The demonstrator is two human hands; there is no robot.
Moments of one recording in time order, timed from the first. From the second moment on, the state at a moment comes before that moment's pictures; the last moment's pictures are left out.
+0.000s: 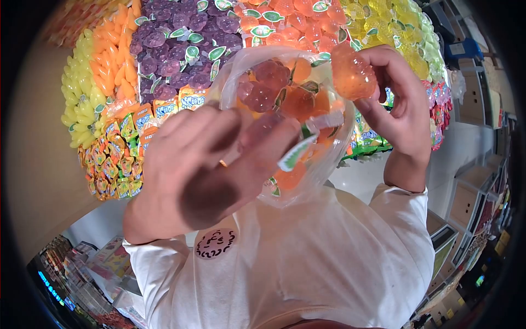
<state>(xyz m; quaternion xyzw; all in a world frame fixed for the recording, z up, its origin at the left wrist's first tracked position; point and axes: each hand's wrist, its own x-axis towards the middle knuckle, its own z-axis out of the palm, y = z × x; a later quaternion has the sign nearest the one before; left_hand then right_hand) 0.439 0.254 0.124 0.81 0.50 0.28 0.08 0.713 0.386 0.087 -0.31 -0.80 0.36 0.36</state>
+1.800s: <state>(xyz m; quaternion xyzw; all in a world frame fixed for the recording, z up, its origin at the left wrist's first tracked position) 0.435 0.242 0.025 0.64 0.67 0.35 0.14 0.741 0.381 0.003 -0.44 -0.73 0.50 0.16</state>
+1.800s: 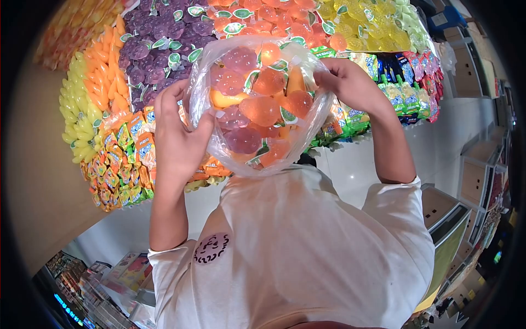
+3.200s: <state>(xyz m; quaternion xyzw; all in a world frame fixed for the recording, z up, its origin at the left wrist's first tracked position) 0.523 0.264 0.116 0.30 0.23 0.79 0.48 0.761 0.310 0.113 -0.18 -0.49 0.48 0.70</state>
